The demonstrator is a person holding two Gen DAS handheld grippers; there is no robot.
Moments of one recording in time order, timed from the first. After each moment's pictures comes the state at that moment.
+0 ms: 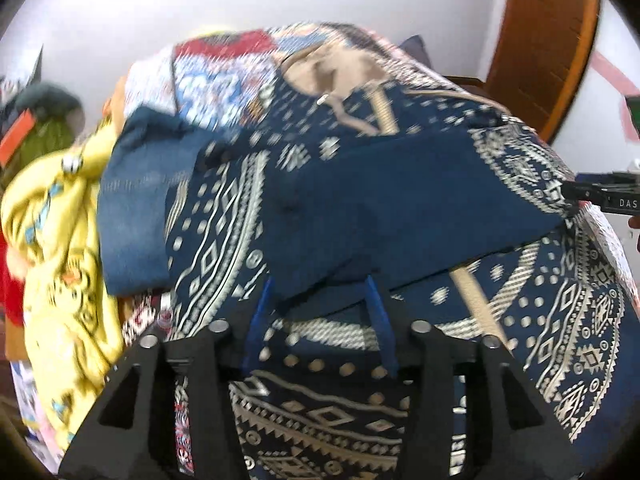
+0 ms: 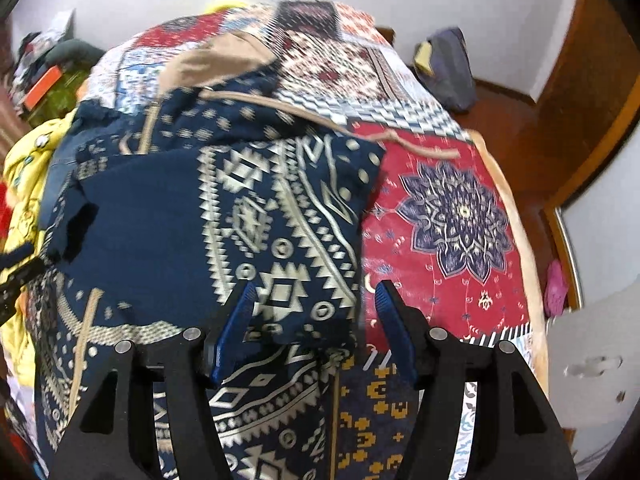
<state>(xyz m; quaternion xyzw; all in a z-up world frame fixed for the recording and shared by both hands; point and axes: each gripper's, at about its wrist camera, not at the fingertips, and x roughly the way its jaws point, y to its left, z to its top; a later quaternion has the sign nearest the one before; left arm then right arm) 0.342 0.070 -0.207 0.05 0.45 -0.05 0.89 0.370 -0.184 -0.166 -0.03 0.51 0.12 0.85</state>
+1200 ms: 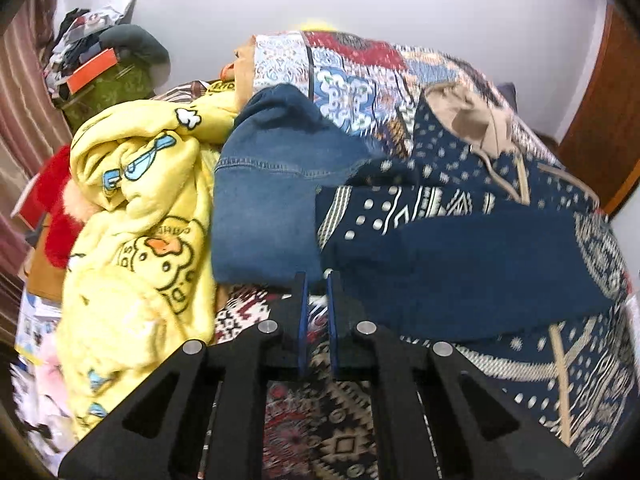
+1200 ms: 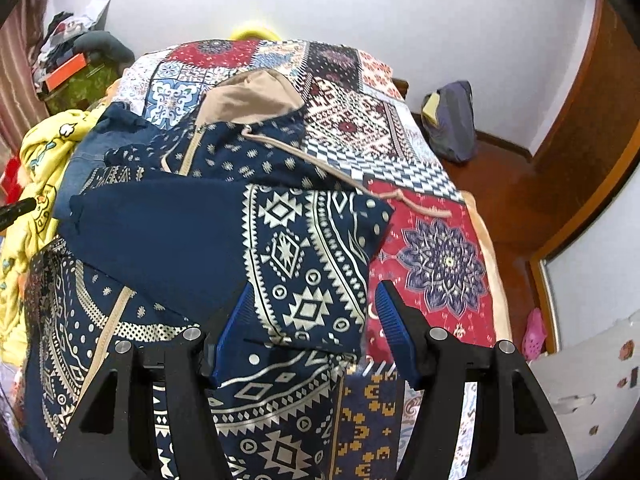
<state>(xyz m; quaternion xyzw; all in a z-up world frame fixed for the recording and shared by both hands) 0.350 0.197 -0.191 -0.03 0.45 0.09 0.89 0.356 -0.161 -0.127 -0.09 0.45 0.13 0.88</state>
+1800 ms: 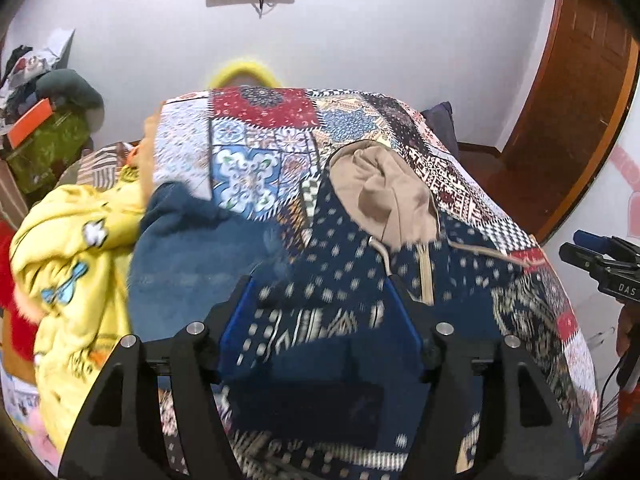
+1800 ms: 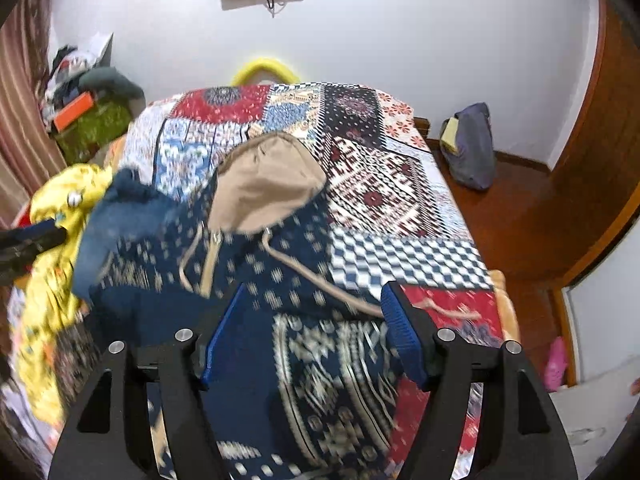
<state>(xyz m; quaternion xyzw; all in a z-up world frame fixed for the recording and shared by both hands) 0.449 0.135 -0.120 -0.04 0.41 -0.02 0.91 0.451 -0.121 -0.079 -0.03 0.43 0.16 0.89</state>
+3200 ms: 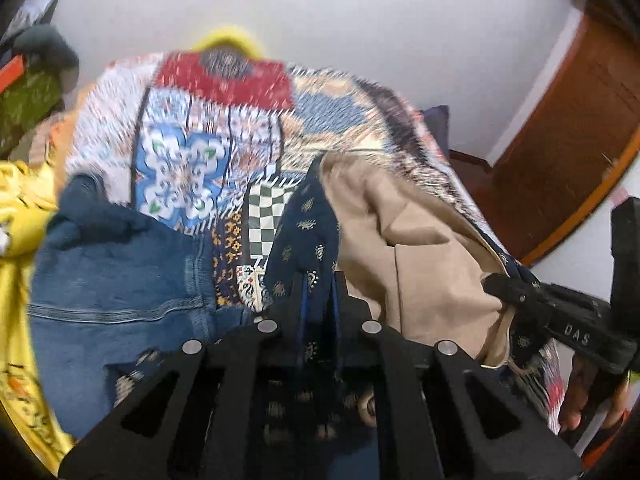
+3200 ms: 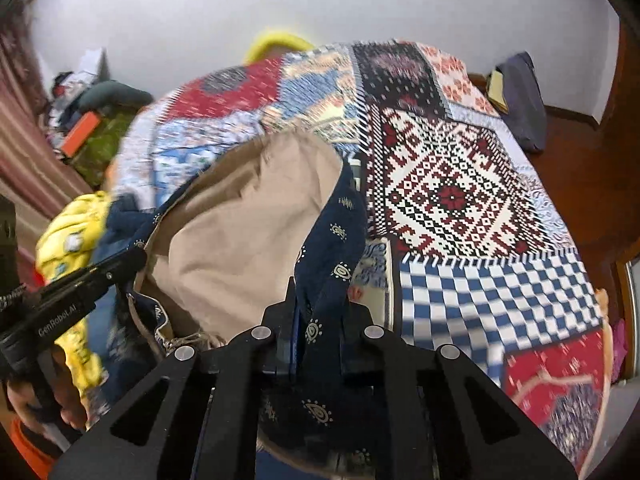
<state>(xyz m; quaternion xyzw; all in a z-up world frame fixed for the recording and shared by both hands) 0.548 0.101 -0.161 -0.11 0.43 -0.05 0.90 0.529 -0.086 -0.129 0.04 0.48 0.22 0.85</state>
